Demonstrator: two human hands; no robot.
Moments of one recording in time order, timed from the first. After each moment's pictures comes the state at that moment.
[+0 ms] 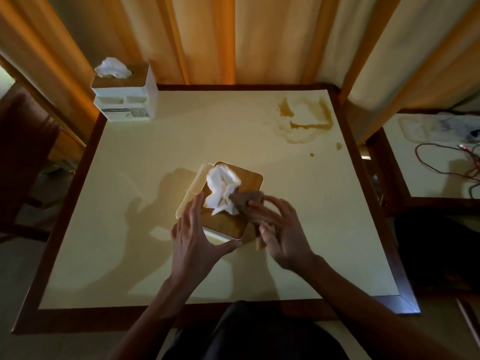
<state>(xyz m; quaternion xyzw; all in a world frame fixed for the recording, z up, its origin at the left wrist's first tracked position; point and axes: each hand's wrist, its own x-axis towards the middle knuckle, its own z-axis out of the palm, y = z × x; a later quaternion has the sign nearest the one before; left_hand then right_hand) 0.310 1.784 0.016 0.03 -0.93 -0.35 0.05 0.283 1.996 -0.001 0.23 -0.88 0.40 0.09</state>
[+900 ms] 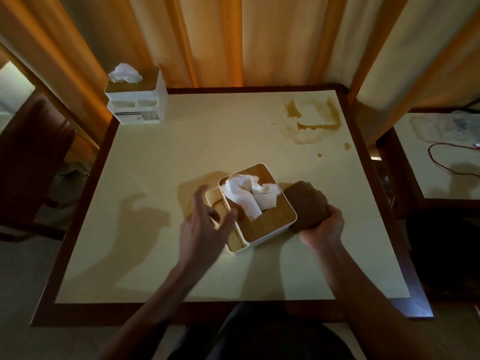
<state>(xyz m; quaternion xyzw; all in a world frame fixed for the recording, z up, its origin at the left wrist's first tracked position) 0.298 1.789 0.046 0.07 -0.91 -0.40 0.09 0.255 2.019 0.004 -0.40 -0.25 0.88 0.02</state>
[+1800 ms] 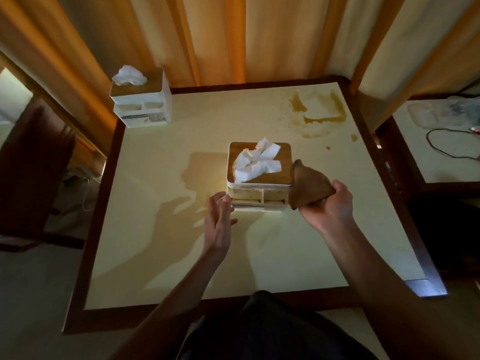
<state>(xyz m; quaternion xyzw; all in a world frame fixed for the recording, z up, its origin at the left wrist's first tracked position) 0.277 1.764 0.014 0.15 -0.69 -0.70 -0.04 0.246 1.976 0.060 -0.35 -0.24 0.91 -0.02</state>
